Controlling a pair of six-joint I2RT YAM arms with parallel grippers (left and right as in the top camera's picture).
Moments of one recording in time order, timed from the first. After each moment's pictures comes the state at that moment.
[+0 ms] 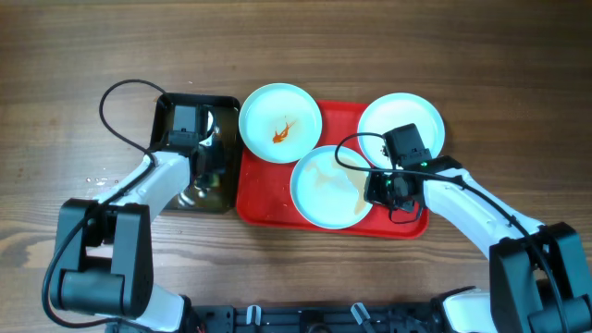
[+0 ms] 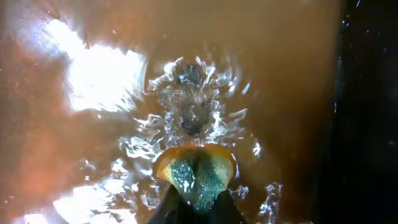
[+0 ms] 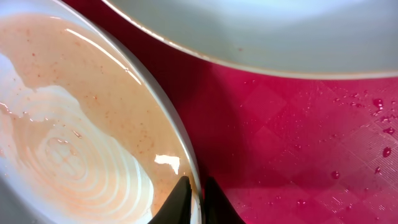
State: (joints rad) left arm -0.13 1.70 0.83 -0.30 -0.06 -0.13; right arm 0.29 1.55 0.73 -0.54 -0.21 0.58
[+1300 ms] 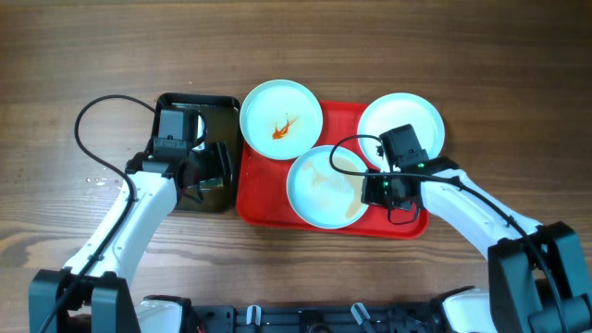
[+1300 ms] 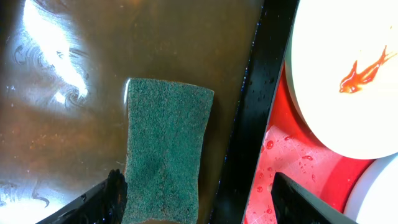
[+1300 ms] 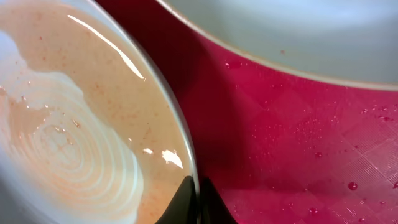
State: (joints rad) left arm -0.13 1.44 0.82 -0.52 0.07 -0.35; right arm 0.31 1.55 0.73 -0.53 -0.21 0.51
